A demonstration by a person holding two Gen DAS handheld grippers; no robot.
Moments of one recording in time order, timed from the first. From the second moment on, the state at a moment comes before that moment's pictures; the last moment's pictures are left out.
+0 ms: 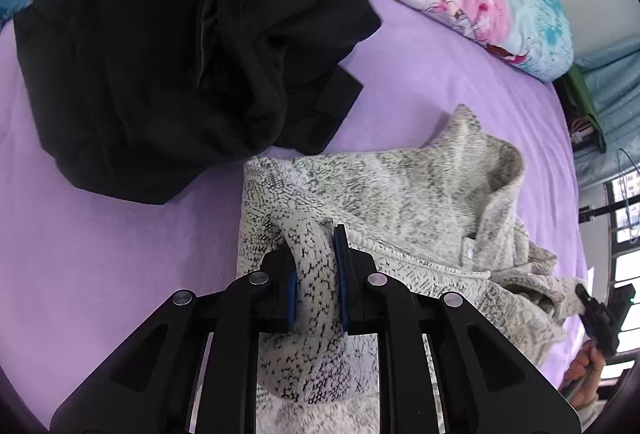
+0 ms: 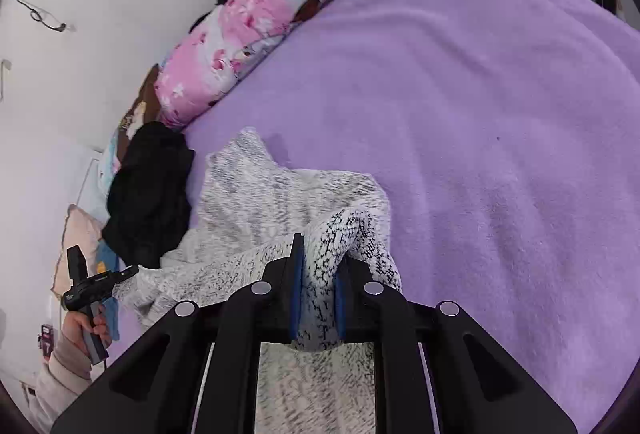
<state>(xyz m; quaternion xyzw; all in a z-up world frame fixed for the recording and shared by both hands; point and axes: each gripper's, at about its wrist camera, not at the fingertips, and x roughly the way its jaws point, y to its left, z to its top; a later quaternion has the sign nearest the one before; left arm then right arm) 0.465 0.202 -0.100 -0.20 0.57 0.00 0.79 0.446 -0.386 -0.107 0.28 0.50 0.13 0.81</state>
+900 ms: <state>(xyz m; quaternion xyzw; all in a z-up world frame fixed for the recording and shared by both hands) 0.457 0.217 -0.076 -0.19 0.52 -0.03 0.83 0.442 -0.396 -0.087 0.31 0.45 0.12 0.83</state>
